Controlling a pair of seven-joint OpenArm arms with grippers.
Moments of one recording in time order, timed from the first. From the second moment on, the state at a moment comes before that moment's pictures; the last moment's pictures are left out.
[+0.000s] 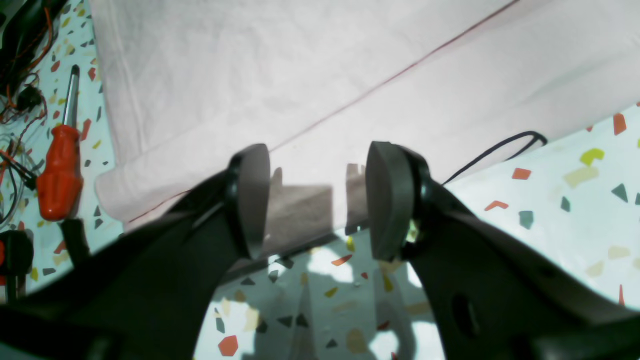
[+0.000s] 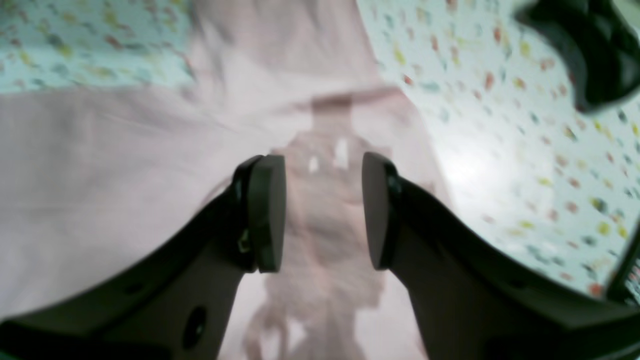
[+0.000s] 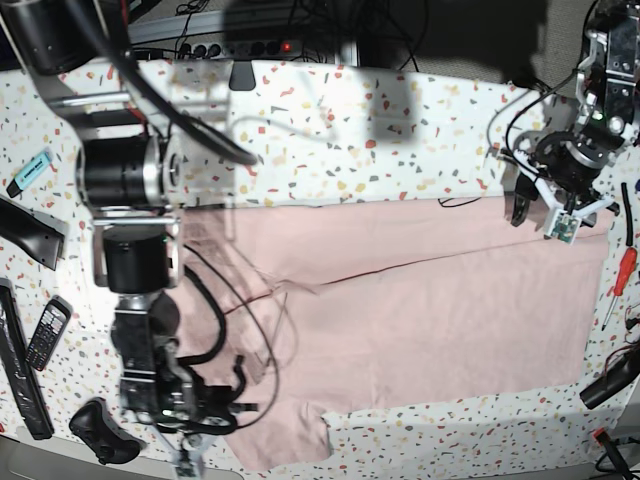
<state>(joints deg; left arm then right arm) 13.7 -24.9 -2.5 98.5 -9.5 -16.4 24.6 47.3 6.9 -2.4 47.6 2.8 7.5 -41.8</state>
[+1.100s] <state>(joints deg) 13.7 -21.1 -2.5 98.5 -5.1 -16.4 24.6 51.0 12.0 -2.4 22.9 5.6 19.7 -26.7</state>
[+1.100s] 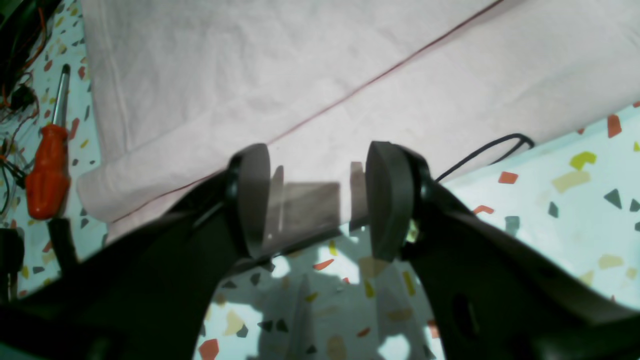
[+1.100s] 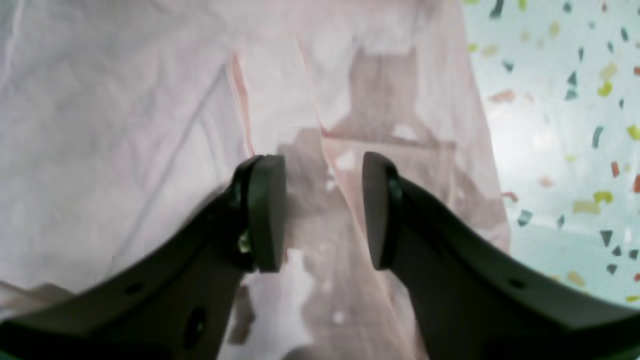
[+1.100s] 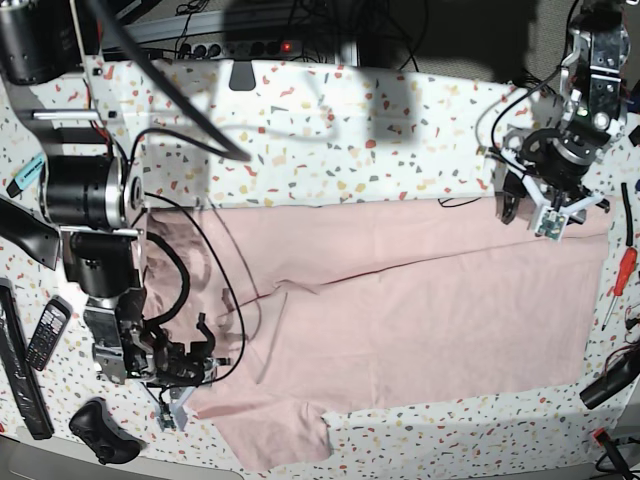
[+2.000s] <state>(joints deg) 13.7 -21.1 -2.5 98.5 -5.1 -16.4 24.6 47.2 9.5 -2.4 23.1 17.3 14.2 -44.9</state>
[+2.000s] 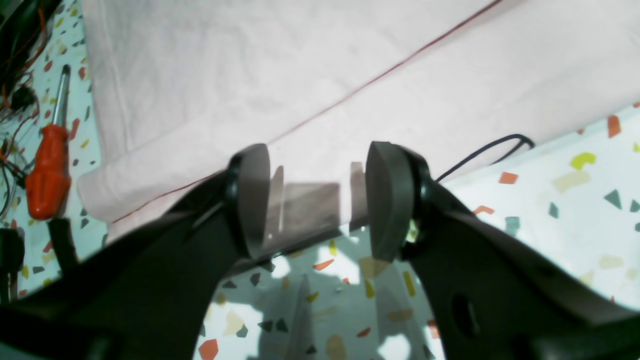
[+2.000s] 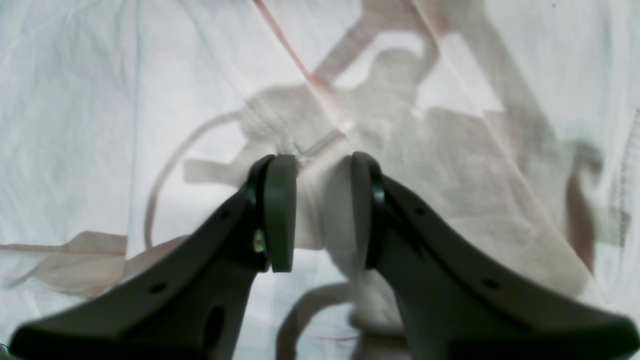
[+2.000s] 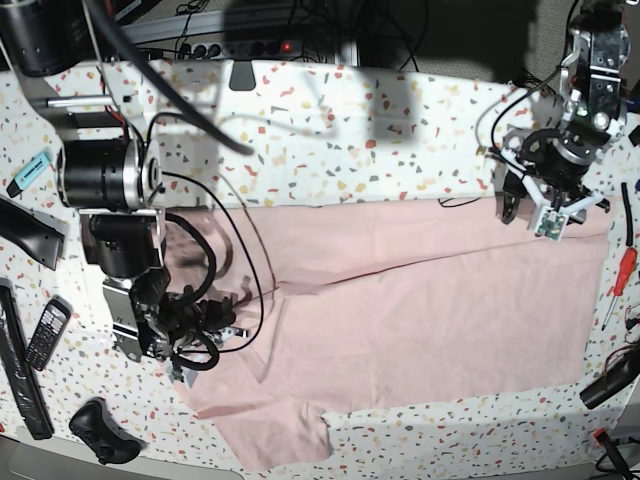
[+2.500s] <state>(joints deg) 13.7 -21.1 -2.5 98.5 -5.1 -16.4 24.6 52.3 7.1 -2.4 23.0 17.3 14.0 -47.0</state>
